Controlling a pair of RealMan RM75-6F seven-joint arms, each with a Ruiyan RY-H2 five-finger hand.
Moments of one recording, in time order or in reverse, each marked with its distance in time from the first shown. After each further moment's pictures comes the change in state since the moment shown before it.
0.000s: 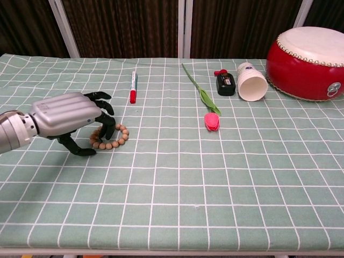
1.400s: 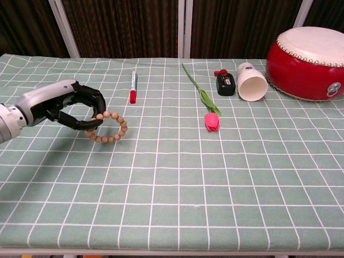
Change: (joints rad) left arm 0.035 0.017 -0.031 -0.047 -0.165 0.031 -0.984; right arm -0.016 -0.003 0.006 0.006 -0.021 0.038 0.023
